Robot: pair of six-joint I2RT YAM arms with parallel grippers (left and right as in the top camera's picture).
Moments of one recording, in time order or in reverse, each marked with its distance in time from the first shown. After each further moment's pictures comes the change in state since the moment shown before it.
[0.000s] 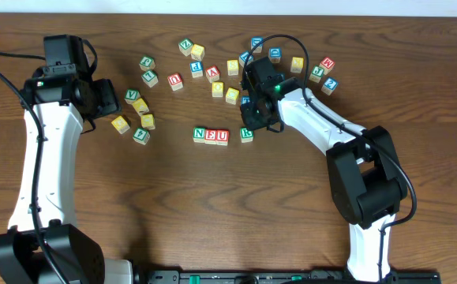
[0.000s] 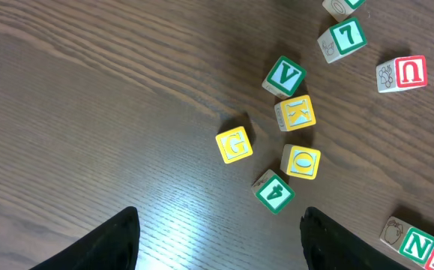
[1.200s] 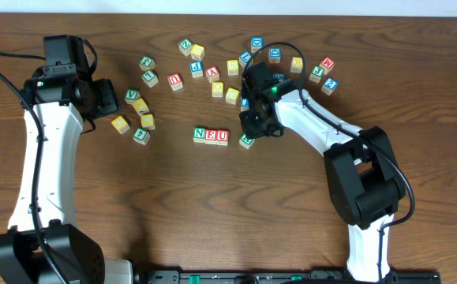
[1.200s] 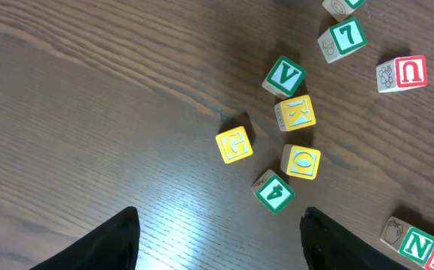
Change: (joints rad) left arm 0.000 0.000 0.000 0.000 0.000 0.000; right arm 0.017 0.003 0.000 -0.116 -0.026 0.048
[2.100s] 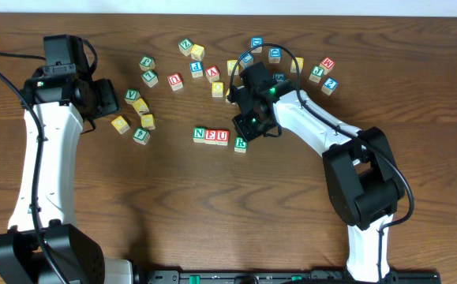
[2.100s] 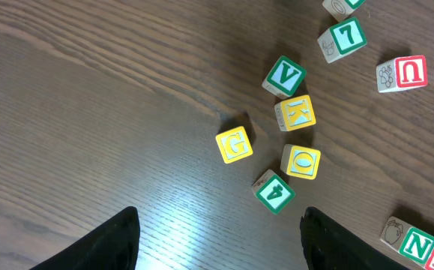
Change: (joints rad) left arm 0.000 0.000 0.000 0.000 0.000 0.000; right arm 0.010 0.000 0.000 0.039 -0.154 -0.233
